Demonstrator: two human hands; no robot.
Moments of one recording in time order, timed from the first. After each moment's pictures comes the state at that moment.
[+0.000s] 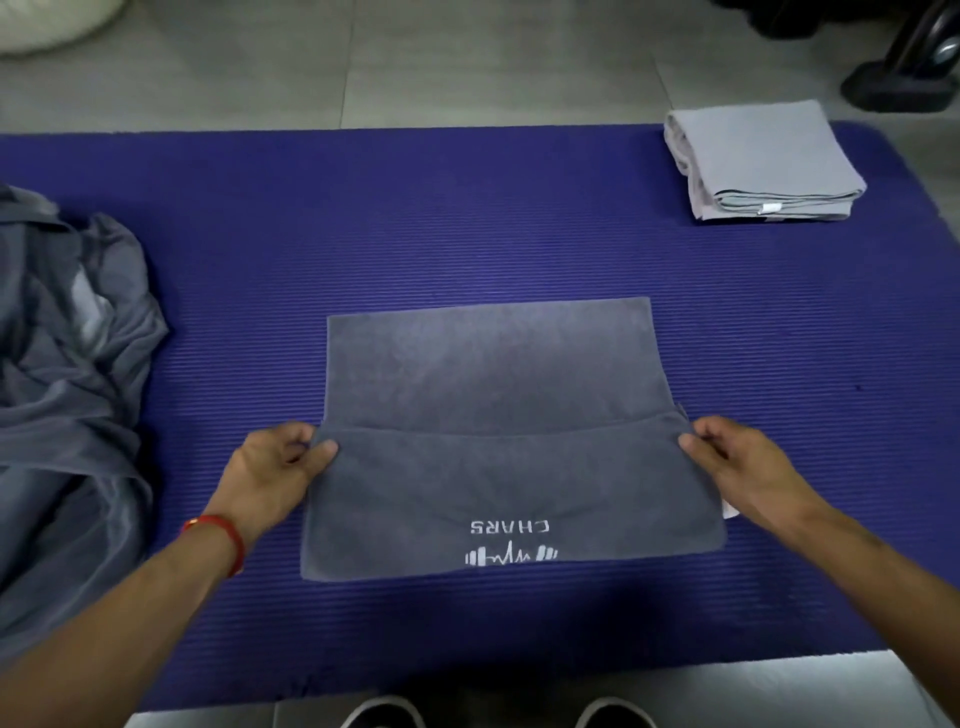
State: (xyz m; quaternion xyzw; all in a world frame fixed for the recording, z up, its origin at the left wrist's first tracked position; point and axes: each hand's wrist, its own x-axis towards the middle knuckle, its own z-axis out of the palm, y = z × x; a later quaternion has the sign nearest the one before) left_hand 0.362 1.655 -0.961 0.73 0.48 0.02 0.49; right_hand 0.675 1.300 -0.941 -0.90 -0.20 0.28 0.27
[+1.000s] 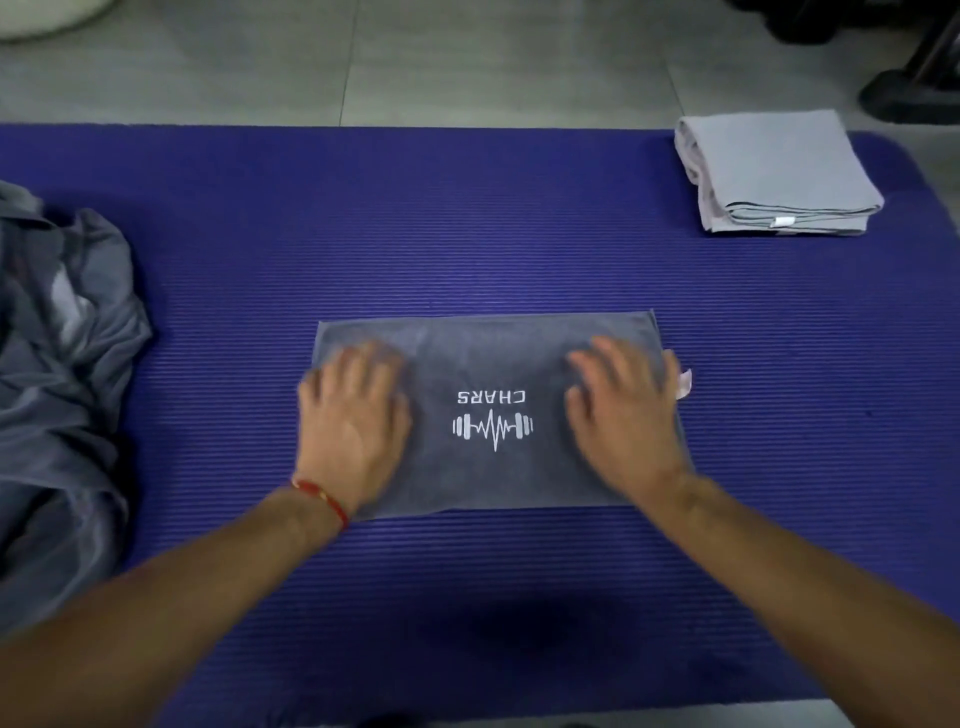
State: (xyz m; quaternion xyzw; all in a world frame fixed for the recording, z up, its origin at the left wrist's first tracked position) left_hand 0.454 1.628 -0.968 0.95 0.30 0.10 0.07; right_hand 0.663 1.416 -0.974 -0.90 -0.42 -0.04 0.09
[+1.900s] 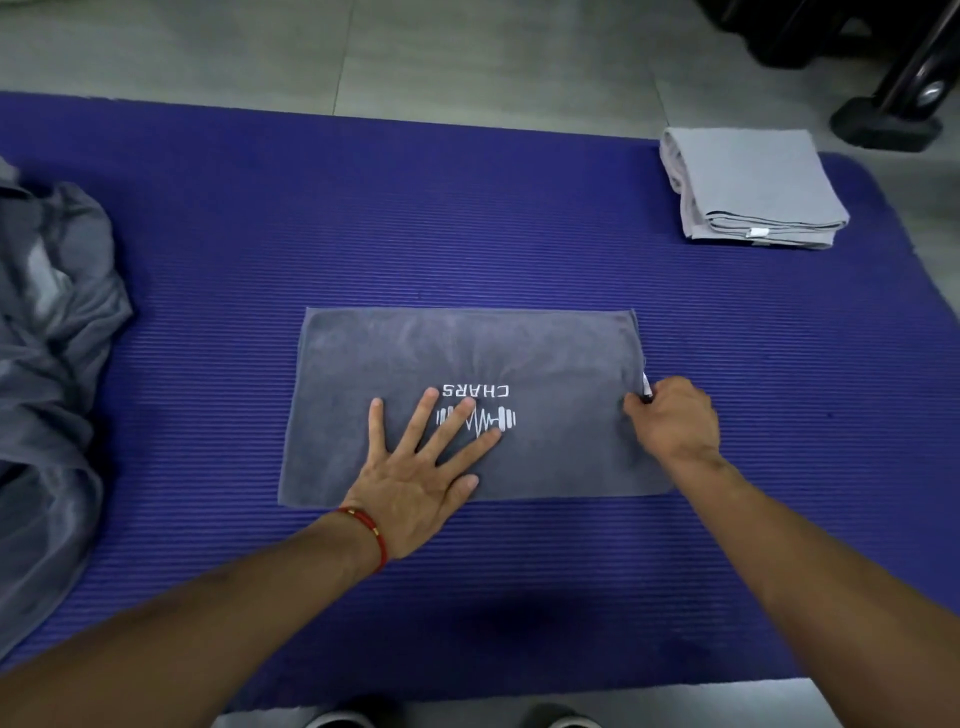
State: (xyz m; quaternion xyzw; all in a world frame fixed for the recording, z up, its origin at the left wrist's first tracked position) left_hand 0.452 1.560 -1.006 0.99 0.11 -0.09 0.04; right_hand 0.715 1.382 -0.979 -0.97 -0.08 0.16 0.14
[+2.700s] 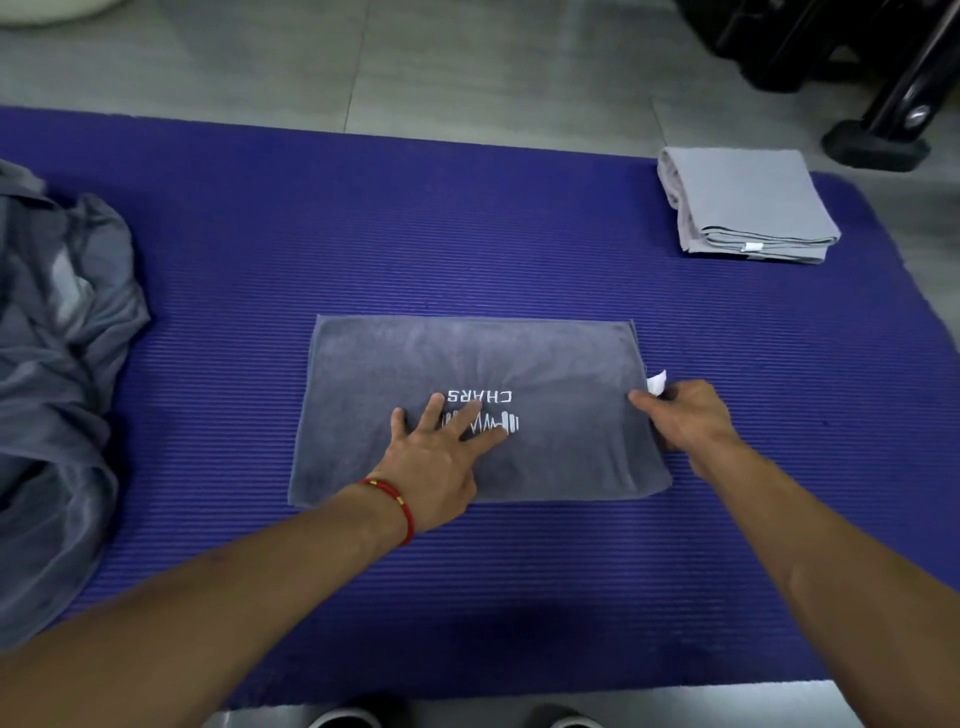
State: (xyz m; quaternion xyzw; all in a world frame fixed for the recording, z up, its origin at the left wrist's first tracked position) left_hand 0.480 1.561 -0.958 0.96 0.13 -0.21 0.12; right_hand 0.728 1.372 -0.959 -0.91 -0.02 0.25 0.32
